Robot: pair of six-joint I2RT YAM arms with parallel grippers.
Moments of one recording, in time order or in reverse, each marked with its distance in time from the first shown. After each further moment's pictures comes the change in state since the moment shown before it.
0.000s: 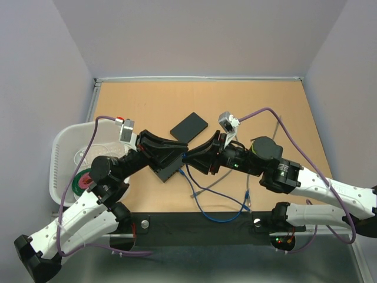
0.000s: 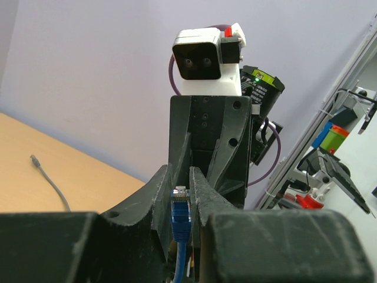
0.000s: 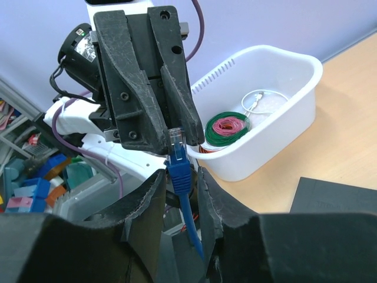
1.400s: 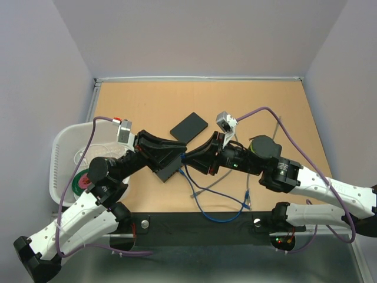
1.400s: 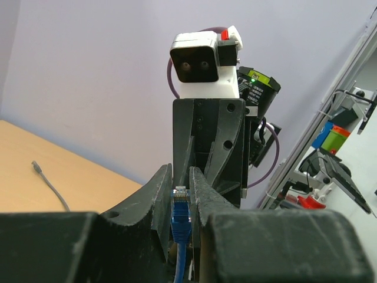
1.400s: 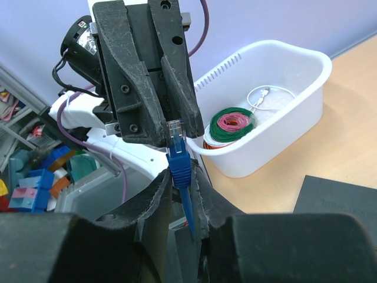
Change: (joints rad) left arm 0.000 -0.007 0.005 0.003 0.000 0.008; right arm 0.000 0.007 0.022 -0.023 -0.016 -0.005
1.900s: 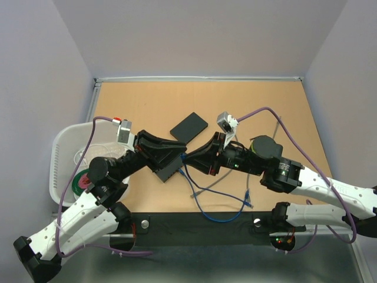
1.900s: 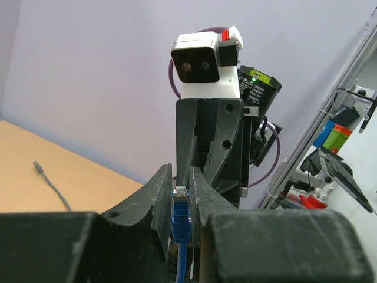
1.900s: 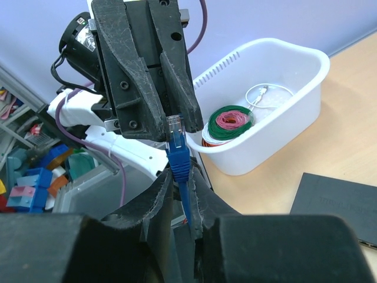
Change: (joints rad) left arm 0.000 0.000 0.000 -0.004 0.002 0.003; right arm 0.000 -0.008 0.000 -0.018 -0.001 -0.005
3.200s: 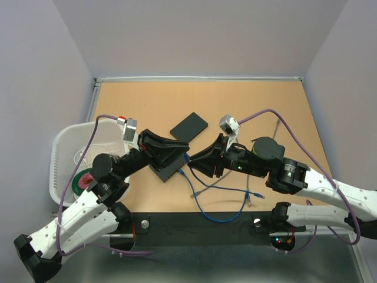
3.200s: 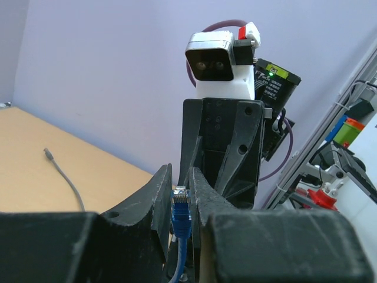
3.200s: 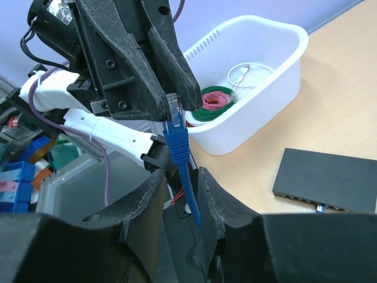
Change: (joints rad) left arm 0.000 0.001 0.014 -0.056 -0.004 0.039; right arm 0.000 -0.050 -0.006 -0.132 0.009 -0.028
